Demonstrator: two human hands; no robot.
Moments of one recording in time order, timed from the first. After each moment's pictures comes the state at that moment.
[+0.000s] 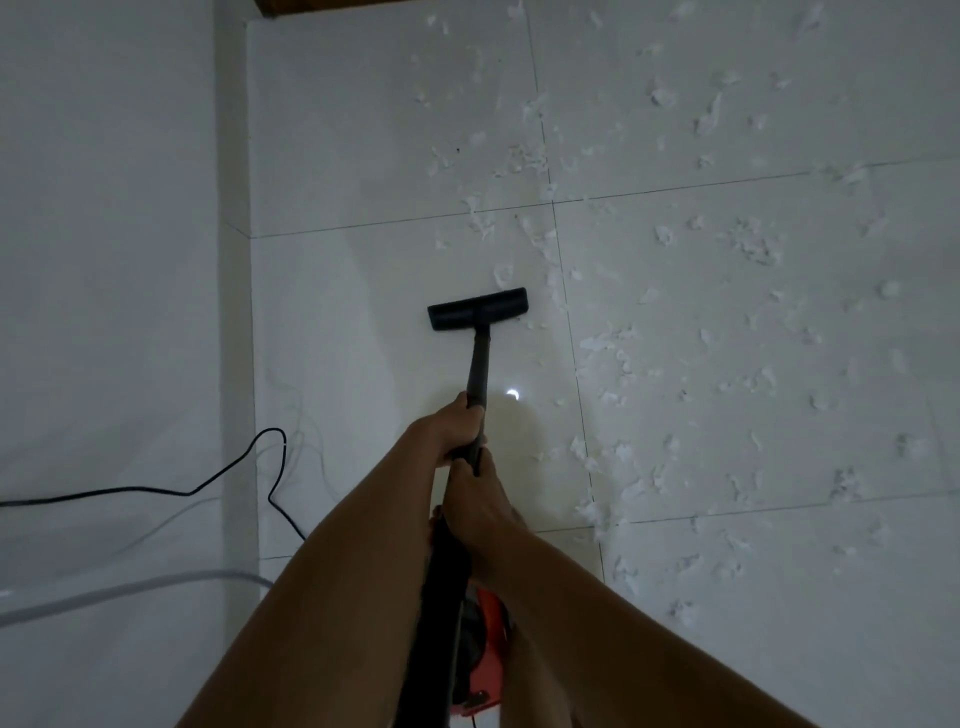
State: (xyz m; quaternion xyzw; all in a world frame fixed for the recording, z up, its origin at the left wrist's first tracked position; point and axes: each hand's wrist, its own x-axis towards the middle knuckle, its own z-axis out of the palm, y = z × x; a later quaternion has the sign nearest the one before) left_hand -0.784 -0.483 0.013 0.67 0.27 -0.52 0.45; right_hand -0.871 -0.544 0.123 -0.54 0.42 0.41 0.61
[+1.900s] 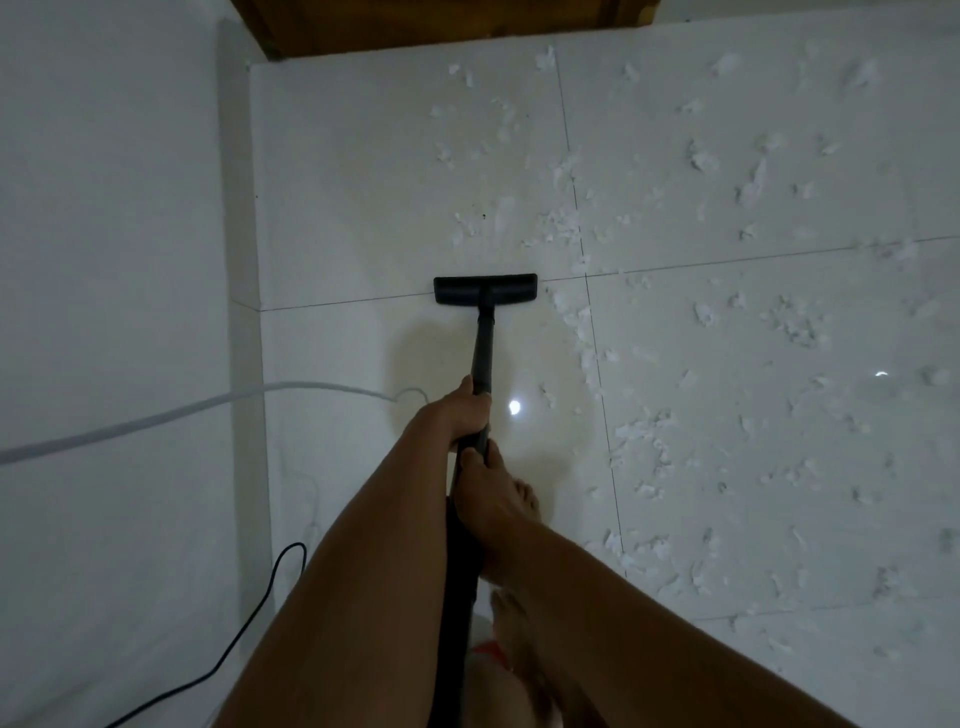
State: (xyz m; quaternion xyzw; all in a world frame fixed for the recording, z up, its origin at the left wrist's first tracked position) left_hand -0.545 -0.412 -0.047 0.70 0.25 -0.54 0.39; right_hand -0.627 -0.509 0.159 -0.58 0.35 0.41 0.62
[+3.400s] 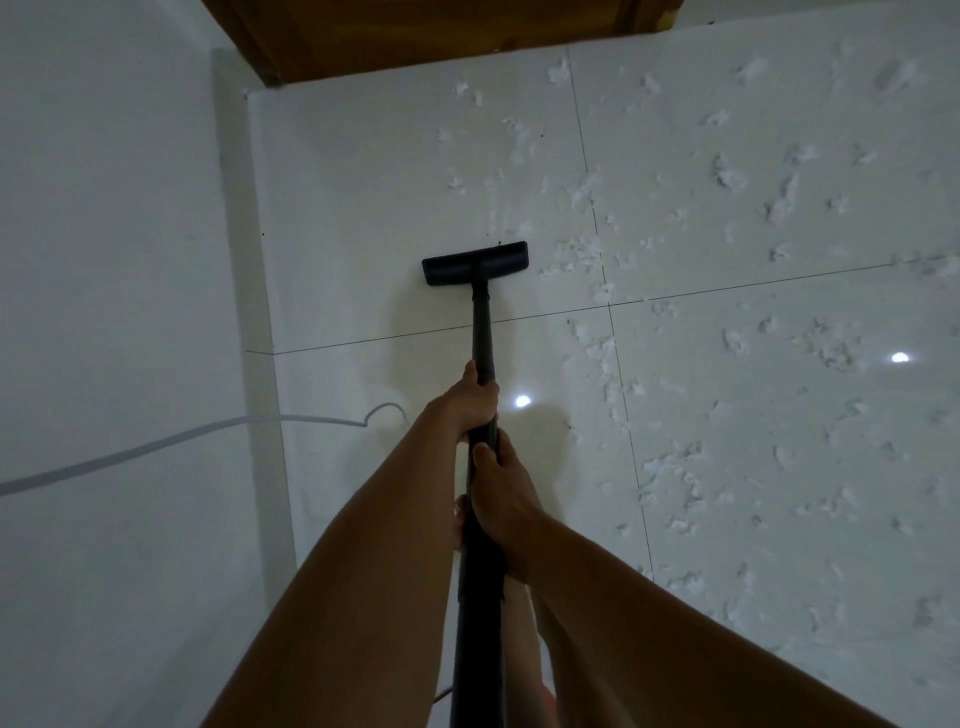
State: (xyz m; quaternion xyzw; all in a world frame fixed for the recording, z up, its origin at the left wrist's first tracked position) left_hand -0.428 -0.389 -0.050 0.71 0.25 -0.52 0.41; right_hand -0.514 -0.462 0.112 -0.51 0.44 0.39 0.63
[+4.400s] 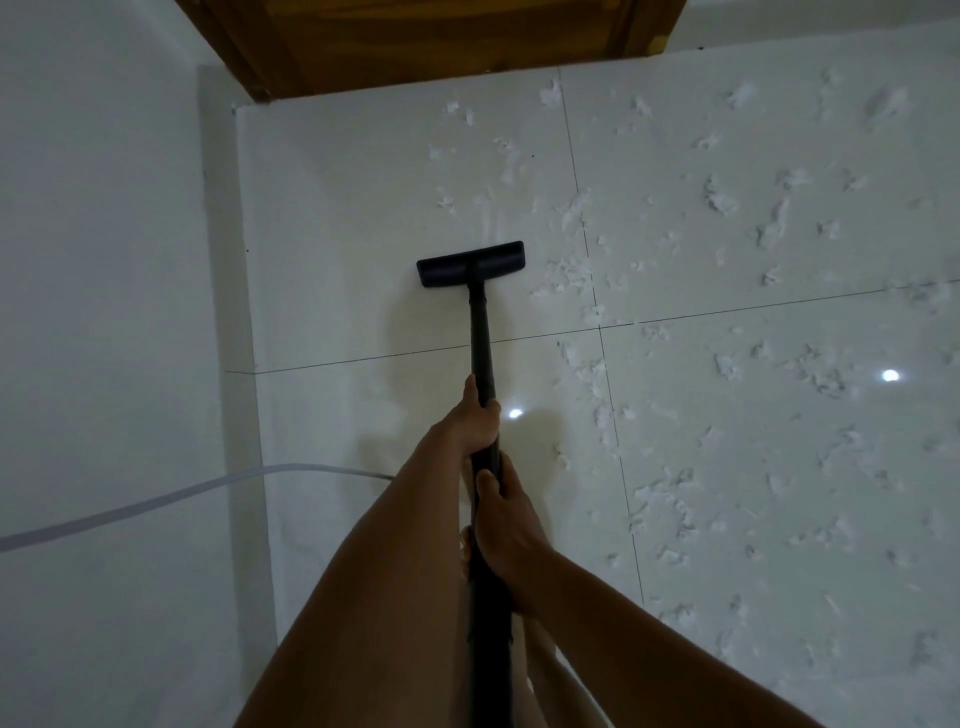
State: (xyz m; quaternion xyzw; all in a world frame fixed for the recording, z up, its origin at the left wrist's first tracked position) left_hand -0.417 -0.416 -0.059 0.72 0.23 -0.52 0.40; right_hand -0.506 -0.486 0.081 -0.57 0.40 0.36 0.62
